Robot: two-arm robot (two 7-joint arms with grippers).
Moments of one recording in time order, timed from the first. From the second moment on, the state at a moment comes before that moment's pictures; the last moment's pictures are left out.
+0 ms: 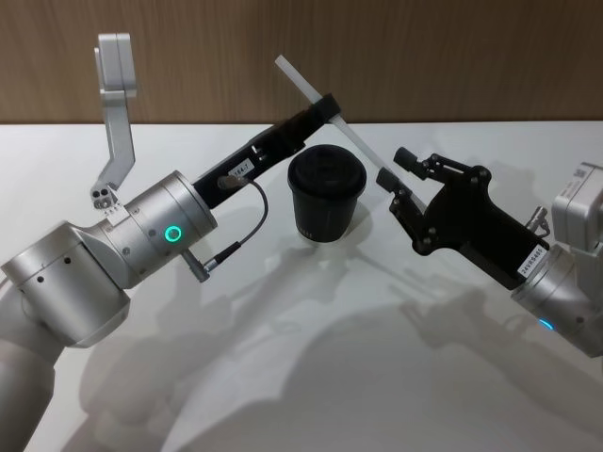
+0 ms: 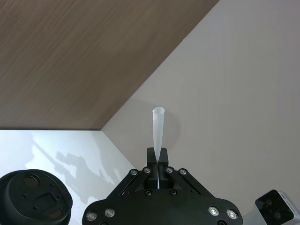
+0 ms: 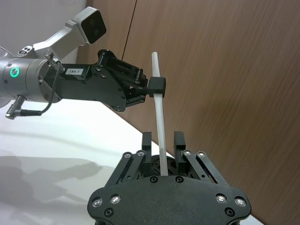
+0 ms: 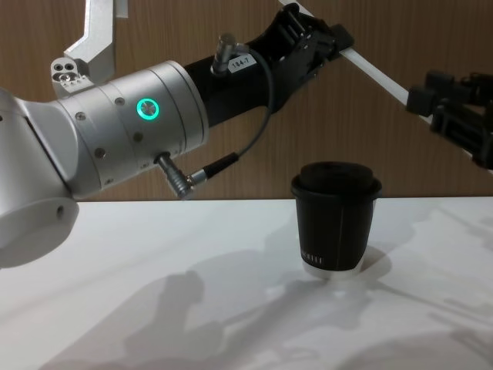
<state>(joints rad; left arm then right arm) -0.41 0.20 0.41 -1.51 -1.14 0.34 -0.50 0.09 0.48 -0.21 -1.70 0.31 -0.31 0.56</state>
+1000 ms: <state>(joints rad) -0.48 0.21 0.47 -1.47 -1.03 0.28 -0.50 0.09 0.48 -0.21 -1.70 0.31 -0.31 0.56</state>
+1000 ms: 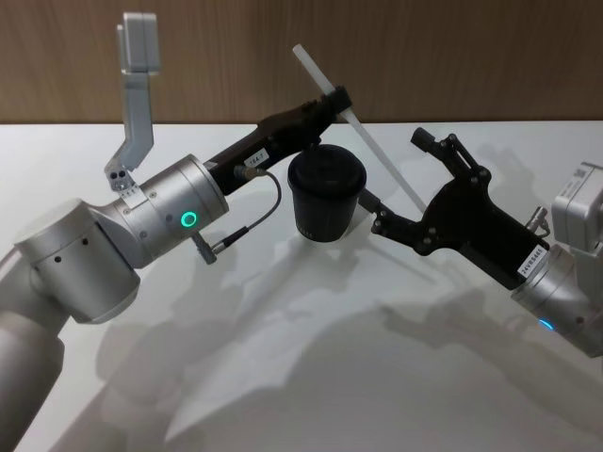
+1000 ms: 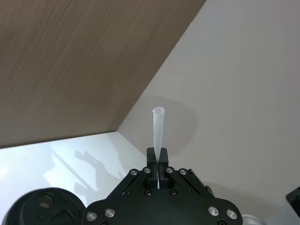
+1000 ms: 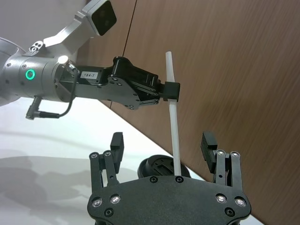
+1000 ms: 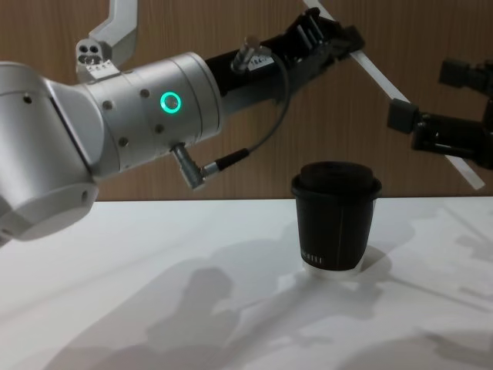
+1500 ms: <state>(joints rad) -0.53 0.24 0.50 -1.49 -0.96 0.25 -0.48 0.09 0.48 -0.21 -1.70 0.31 -0.31 0.56</state>
